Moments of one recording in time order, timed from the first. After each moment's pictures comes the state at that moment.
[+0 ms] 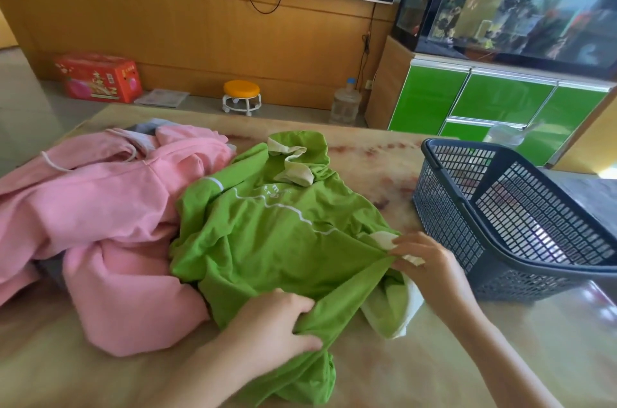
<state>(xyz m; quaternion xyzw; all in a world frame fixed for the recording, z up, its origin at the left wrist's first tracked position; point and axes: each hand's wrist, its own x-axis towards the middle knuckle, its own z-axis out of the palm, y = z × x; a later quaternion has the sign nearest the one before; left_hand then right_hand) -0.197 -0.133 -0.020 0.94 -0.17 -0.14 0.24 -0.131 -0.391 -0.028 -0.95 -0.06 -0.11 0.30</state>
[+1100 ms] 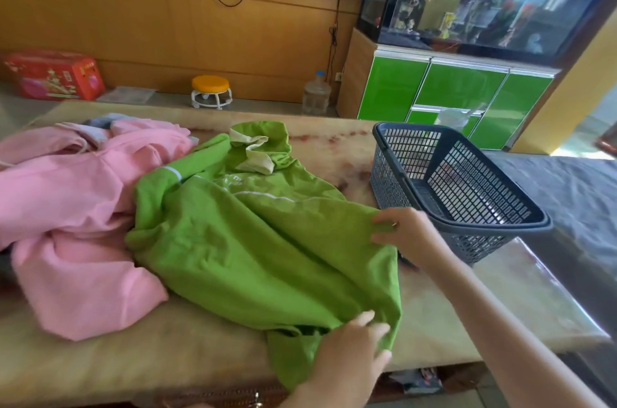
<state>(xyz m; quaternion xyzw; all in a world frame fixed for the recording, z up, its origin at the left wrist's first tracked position) -0.254 -0.288 -0.045 0.92 -0.22 -0.16 0.28 -0.132 -0.441 0.007 -0.97 0.02 0.01 0.25</state>
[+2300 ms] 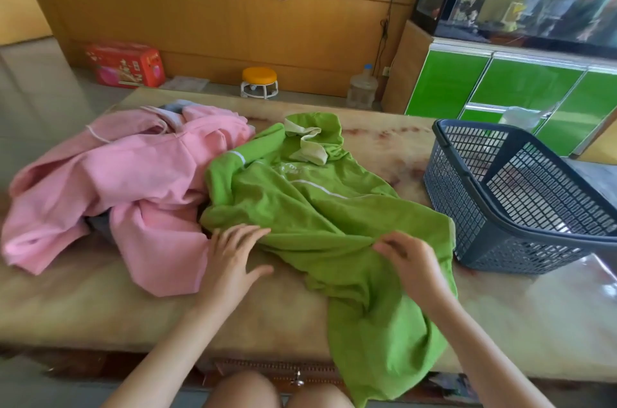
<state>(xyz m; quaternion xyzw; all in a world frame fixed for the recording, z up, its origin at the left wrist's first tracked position) -0.190 -0.061 -0.116 0.94 -0.07 0.24 0.23 -0.173 -0.357 -0.045 -0.92 -0.03 -0.06 0.40</state>
